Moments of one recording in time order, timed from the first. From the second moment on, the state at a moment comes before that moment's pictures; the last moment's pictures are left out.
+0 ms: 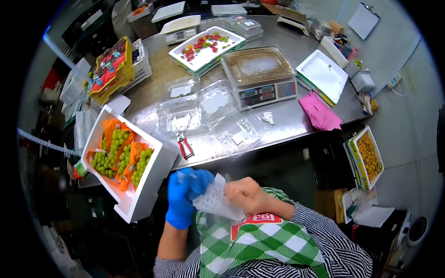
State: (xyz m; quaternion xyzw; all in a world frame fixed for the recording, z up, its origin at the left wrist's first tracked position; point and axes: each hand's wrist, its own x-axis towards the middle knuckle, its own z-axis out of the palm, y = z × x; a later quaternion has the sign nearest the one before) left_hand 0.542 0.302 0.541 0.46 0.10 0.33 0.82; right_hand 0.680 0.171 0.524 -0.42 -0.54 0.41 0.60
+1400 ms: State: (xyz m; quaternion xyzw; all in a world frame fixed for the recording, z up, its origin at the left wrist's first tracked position) left_hand 0.720 0.260 0.479 0.60 0.53 0.20 0.56; right_hand 1.114 0.057 0.312 -0.92 -0.38 0.10 0.07
